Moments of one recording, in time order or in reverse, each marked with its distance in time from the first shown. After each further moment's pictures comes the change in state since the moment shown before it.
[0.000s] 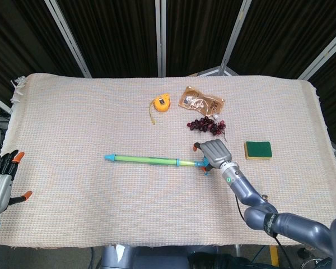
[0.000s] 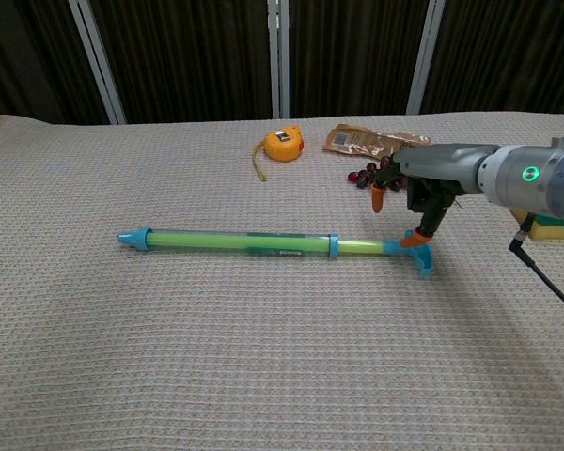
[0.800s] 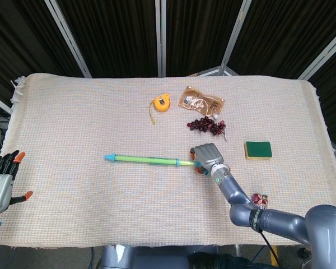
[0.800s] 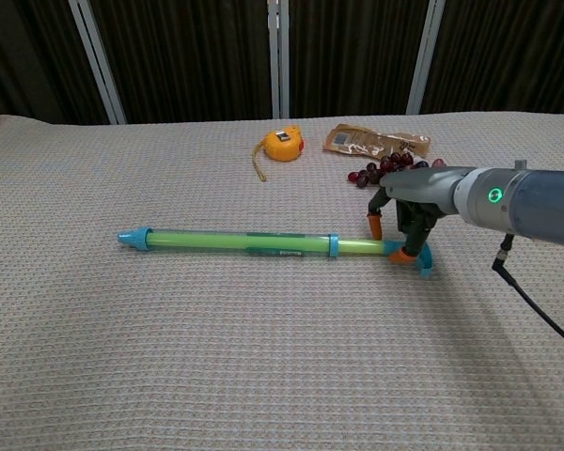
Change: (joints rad) left arm -0.006 -0.008 0.002 0.007 -0.009 -0.013 0.004; right arm 0.102 -0.051 -0.089 0.010 0.236 0.054 -0.118
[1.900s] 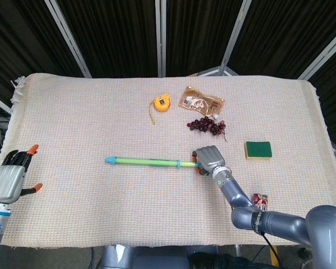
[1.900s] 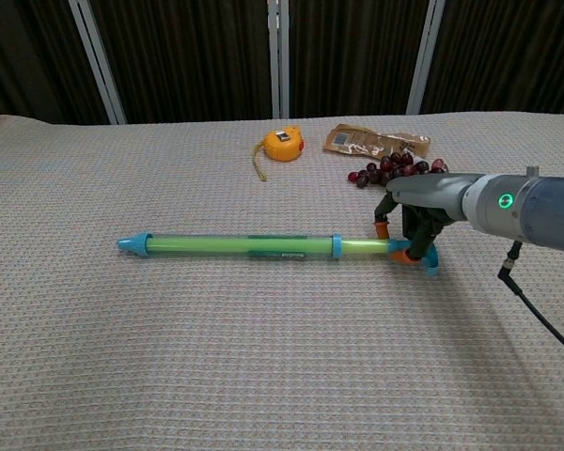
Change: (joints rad) left arm -0.110 -0.015 -0.039 0.006 0.042 -0.073 0.025; right arm -0.010 0.018 -0.025 -0.041 0.017 0.028 0.048
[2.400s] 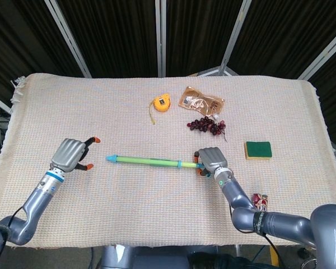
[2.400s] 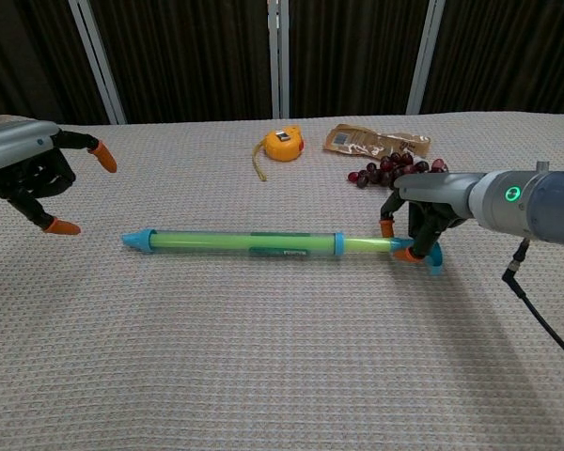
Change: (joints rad) left arm -0.322 -0.237 -0.060 0.237 0.029 -0.328 -0.163; right arm 0.012 0.028 0.004 -0.065 0.107 0.026 -0.013
